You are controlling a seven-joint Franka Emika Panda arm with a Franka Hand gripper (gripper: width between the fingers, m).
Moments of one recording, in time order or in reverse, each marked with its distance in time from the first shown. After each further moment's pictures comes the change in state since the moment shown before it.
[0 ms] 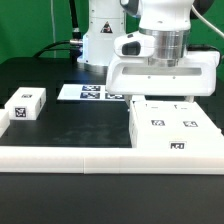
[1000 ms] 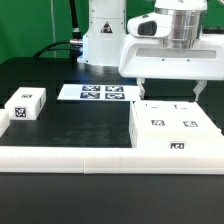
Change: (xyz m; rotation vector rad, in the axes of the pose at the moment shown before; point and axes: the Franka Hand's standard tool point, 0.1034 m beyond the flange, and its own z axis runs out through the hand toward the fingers) arm -0.011 -0.017 -0.034 -0.024 -0.007 -0.021
